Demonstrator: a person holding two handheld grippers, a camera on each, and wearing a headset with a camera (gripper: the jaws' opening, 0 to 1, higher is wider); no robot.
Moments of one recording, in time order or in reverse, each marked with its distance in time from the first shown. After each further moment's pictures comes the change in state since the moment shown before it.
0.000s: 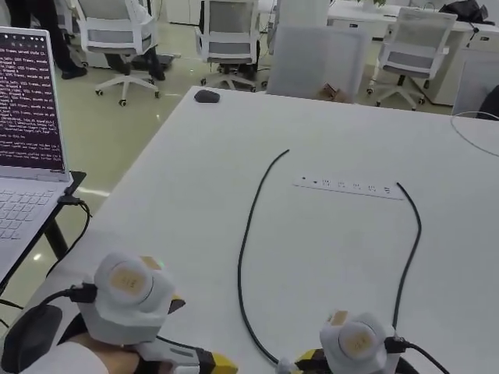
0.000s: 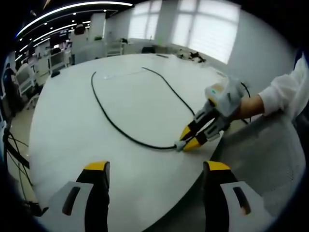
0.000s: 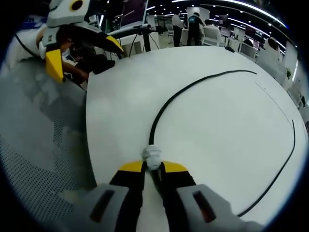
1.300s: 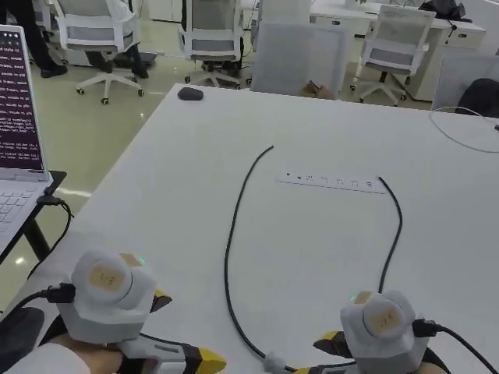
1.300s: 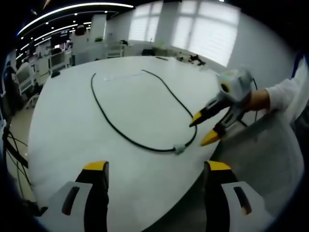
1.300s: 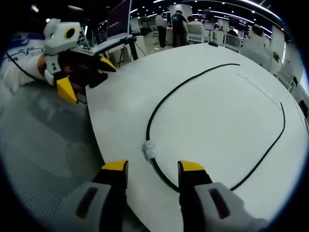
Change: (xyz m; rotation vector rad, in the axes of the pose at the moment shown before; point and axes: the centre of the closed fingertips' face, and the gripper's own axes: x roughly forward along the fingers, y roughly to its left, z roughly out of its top) left arm -0.001 -0.003 0.005 -0.014 -0.024 -0.008; right arm -0.047 -0.003 0.003 0.143 -0.009 -0.045
